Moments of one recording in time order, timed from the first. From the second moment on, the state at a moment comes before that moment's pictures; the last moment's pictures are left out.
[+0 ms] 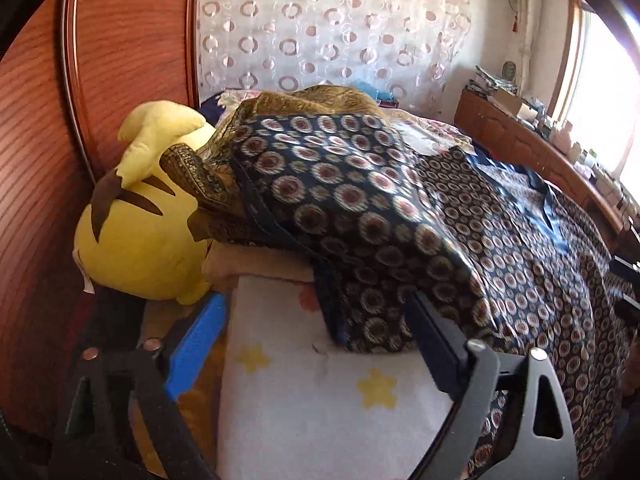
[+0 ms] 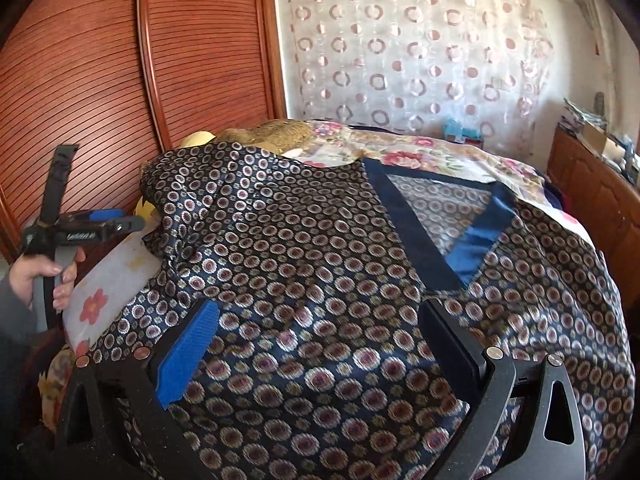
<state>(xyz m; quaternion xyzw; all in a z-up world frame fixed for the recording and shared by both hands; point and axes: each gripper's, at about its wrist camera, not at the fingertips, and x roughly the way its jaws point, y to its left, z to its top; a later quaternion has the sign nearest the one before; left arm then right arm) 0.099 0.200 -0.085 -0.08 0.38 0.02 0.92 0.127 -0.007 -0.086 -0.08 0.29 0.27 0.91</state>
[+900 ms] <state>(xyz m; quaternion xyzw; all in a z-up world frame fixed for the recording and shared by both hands) 0.094 0.158 -0.038 -0.04 0.34 -0.05 0.94 0.111 -0.039 -0.099 -0.05 0.31 0.25 0.92</state>
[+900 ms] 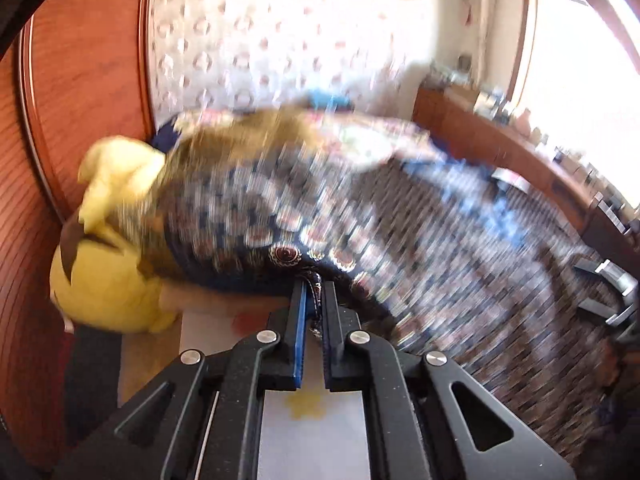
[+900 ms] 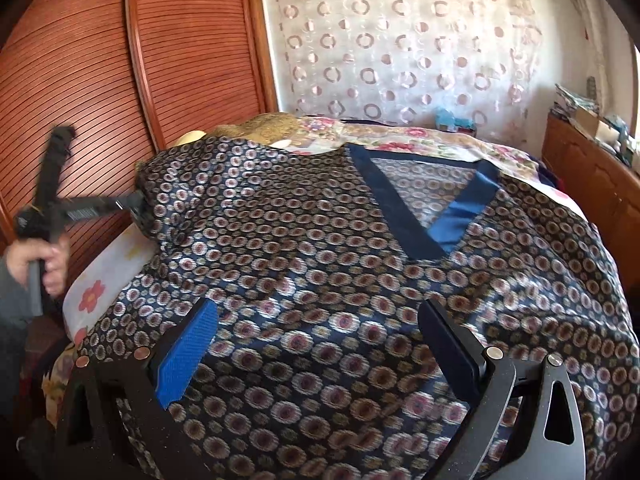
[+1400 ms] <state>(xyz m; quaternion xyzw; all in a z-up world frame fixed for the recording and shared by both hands) 0.125 0.049 0.016 0.02 0.30 -0.15 0.94 0.094 -0.095 -0.088 -0.02 0.30 0.21 0.93</state>
